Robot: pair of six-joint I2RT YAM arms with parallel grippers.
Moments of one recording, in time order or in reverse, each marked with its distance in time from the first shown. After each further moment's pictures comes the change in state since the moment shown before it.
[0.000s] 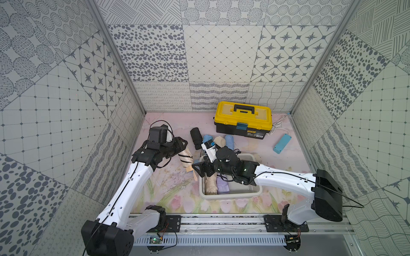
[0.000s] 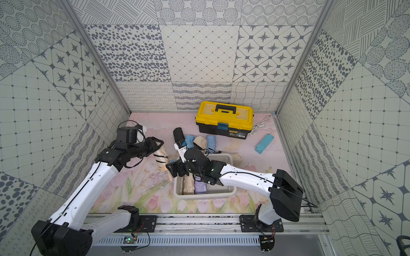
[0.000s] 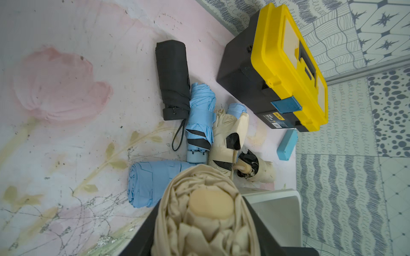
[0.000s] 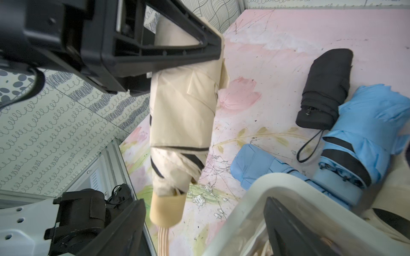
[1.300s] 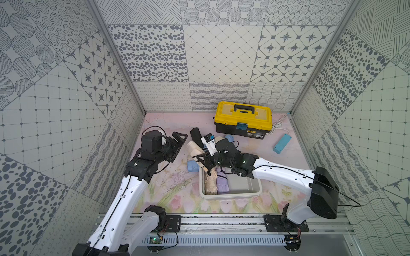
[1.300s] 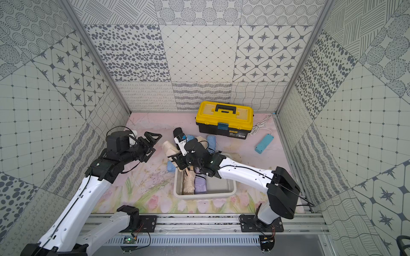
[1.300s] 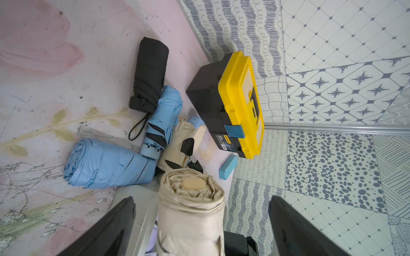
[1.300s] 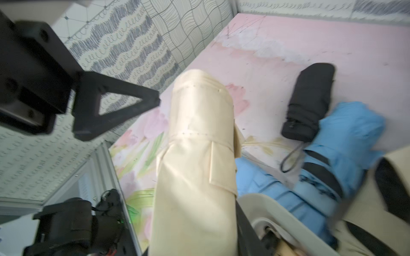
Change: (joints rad) left arm -0.014 -0.129 0.012 0.055 -0.005 -0.389; right arm -0.119 -0.056 0.060 -0.169 -0.026 -0.133
